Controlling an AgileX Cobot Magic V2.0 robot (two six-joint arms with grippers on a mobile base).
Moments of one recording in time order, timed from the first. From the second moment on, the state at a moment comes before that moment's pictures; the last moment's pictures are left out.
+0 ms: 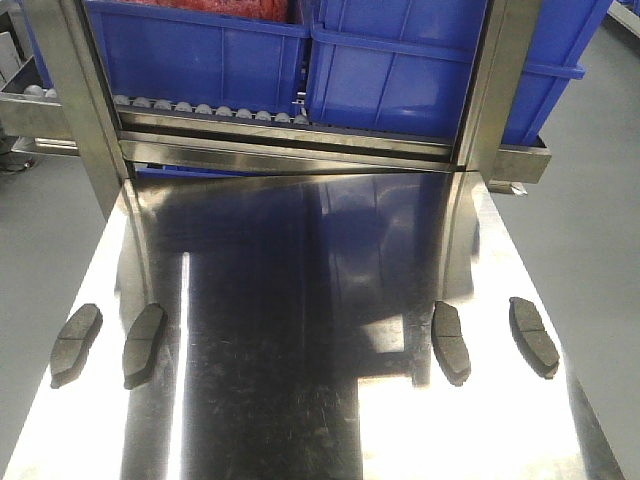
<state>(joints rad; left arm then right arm) -0.02 0.56 -0.43 -0.02 0.34 0.02 0.00 -0.01 0.03 -0.08 0.17 0.08</state>
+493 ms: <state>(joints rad) -0.02 0.58 -0.43 -0.02 0.36 0.02 0.00 -0.01 0.03 -0.08 0.17 0.08</state>
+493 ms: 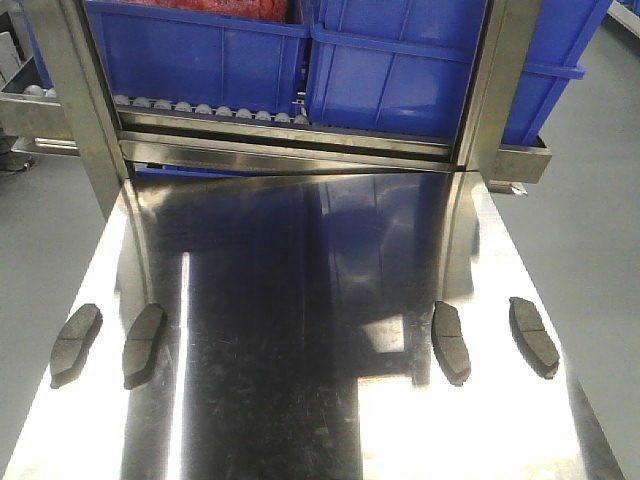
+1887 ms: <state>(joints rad) -0.02 1.77 -1.01 -0.02 0.72 0.06 0.00 -0.01 0.03 -0.08 0.17 0.08</state>
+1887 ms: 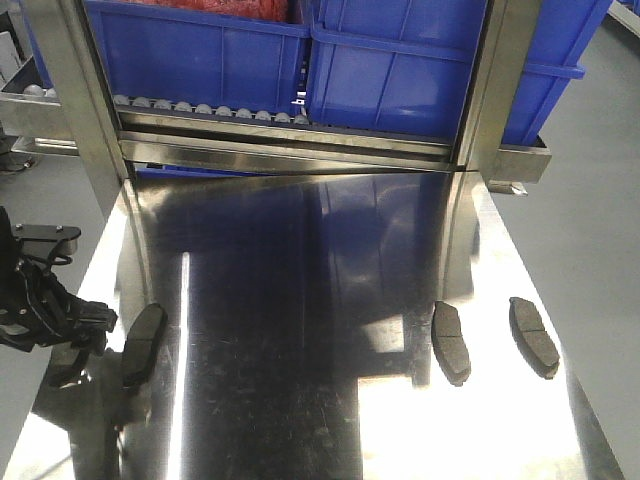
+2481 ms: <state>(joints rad) -0.02 1.78 -1.02 -0.03 0.72 0.06 0.00 -0.01 0.03 -0.08 0.17 0.08</state>
